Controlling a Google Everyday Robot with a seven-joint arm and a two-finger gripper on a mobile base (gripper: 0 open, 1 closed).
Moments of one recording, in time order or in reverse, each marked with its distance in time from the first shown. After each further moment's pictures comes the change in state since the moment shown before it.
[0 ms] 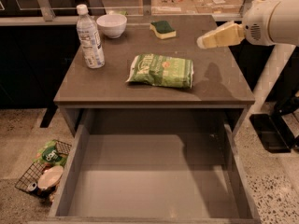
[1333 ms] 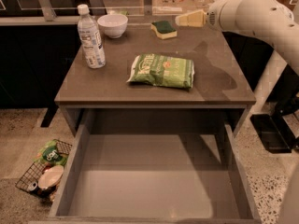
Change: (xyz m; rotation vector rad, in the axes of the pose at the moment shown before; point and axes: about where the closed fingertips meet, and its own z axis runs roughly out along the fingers) arm -0.003 -0.066 0.170 0.120 -0.063 0.232
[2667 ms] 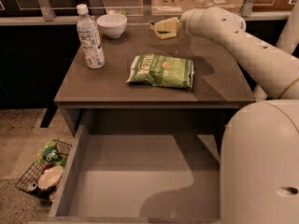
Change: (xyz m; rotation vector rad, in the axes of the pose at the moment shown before) arm 0.023 0.032 0.107 -0.018 0.003 0.025
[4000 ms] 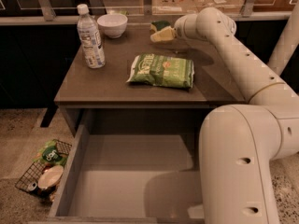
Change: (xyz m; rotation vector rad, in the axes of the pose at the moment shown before) arm 0.033 0.010 0.052 -0.144 0.072 -0.166
